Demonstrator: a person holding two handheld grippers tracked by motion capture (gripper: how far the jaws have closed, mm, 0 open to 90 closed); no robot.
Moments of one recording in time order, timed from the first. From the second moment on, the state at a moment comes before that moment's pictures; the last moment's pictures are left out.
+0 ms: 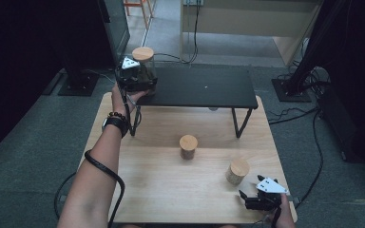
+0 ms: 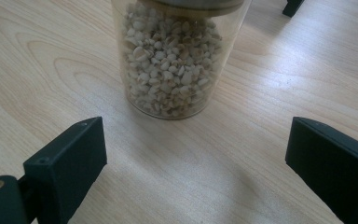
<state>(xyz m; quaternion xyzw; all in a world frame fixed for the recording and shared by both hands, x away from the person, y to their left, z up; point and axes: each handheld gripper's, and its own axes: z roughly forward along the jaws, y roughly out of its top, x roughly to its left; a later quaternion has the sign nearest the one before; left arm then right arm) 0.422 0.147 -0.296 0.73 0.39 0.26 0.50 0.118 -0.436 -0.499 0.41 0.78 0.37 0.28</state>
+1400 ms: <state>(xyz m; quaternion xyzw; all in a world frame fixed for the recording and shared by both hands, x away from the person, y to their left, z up) 0.357 0.172 -0.310 0.72 0.38 0.26 0.52 0.118 -0.435 -0.500 0.42 0.78 0.37 0.29</state>
